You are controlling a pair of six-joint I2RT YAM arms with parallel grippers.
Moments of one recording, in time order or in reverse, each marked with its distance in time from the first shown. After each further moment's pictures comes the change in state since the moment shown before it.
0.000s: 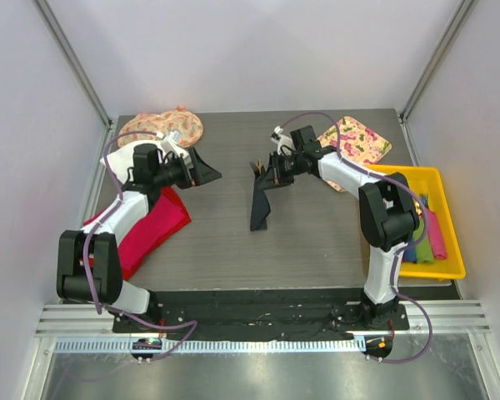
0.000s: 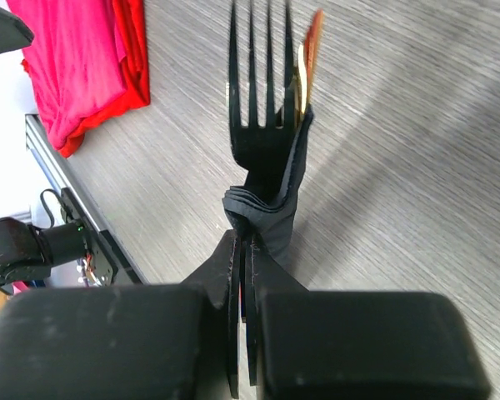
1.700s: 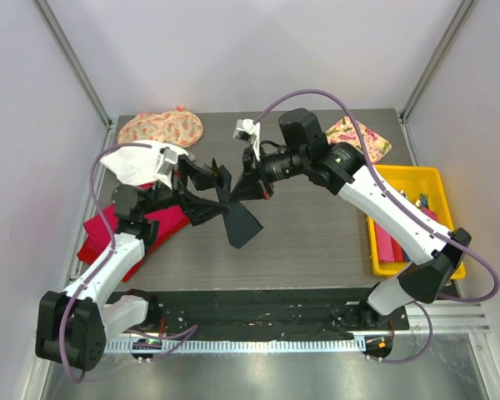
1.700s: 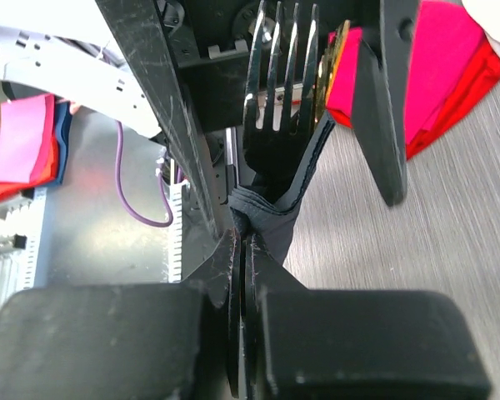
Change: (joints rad) left arm -0.131 -0.396 -0.302 0.853 0.385 -0.233; right arm 0.343 -0.431 0.250 -0.296 -0.141 -0.332
